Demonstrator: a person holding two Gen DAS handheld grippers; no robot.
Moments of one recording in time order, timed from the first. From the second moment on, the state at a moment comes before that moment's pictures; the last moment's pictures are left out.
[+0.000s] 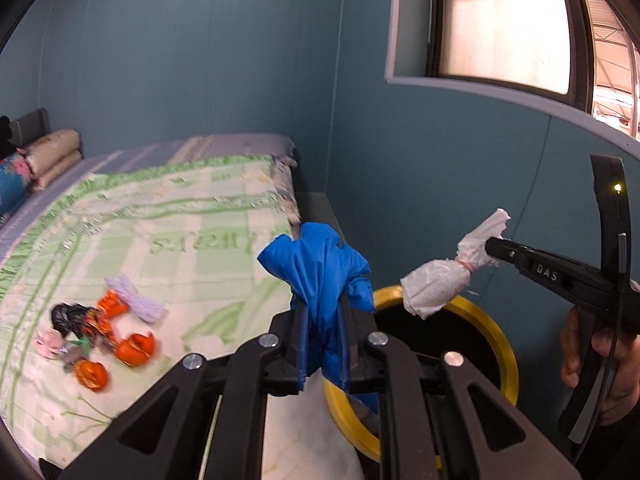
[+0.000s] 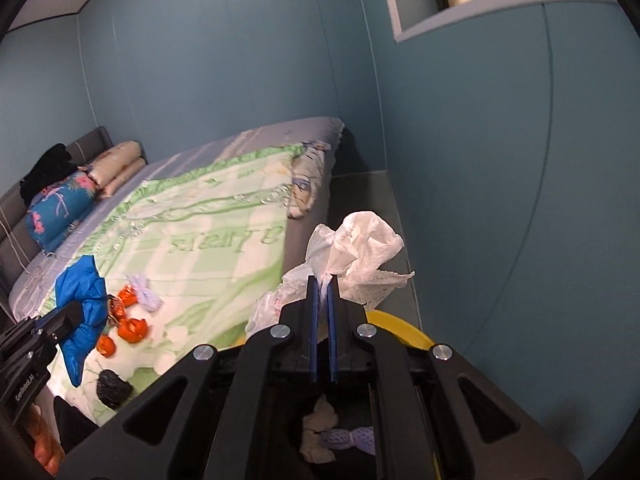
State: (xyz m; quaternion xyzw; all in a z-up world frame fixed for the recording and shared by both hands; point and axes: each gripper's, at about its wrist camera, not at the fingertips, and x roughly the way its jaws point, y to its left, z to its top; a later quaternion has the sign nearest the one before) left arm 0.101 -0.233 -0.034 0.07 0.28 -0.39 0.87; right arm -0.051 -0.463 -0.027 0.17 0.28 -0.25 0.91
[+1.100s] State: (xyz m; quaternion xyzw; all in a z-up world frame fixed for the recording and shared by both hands) left arm 0.129 -0.214 -0.080 0.05 0.33 -0.34 0.88; right arm -0.017 -0.472 -0.080 0.22 0.31 -0.21 0.90
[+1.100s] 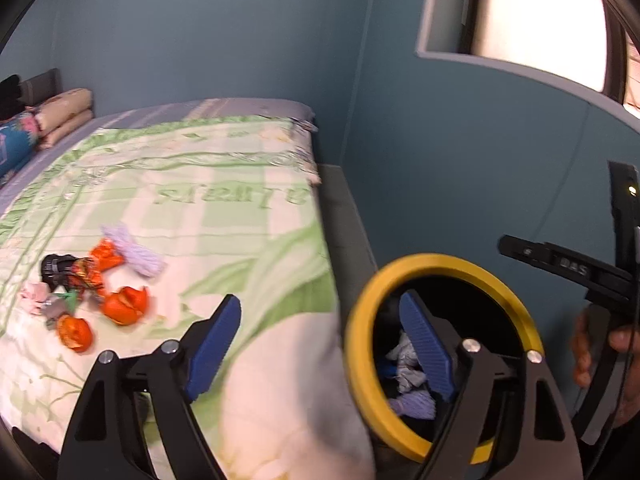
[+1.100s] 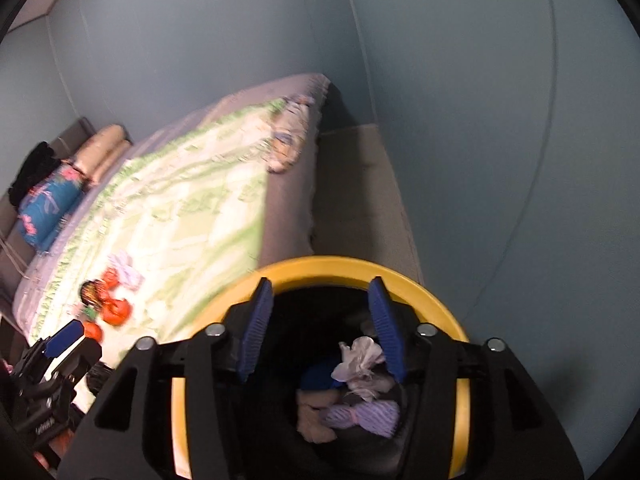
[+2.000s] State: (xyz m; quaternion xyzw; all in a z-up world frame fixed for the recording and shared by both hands) left arm 0.268 0.036 -0.084 -0.05 0.34 -0.05 0.94; right arm 0.196 -0.250 -0.058 0.10 0.34 0.07 0.93
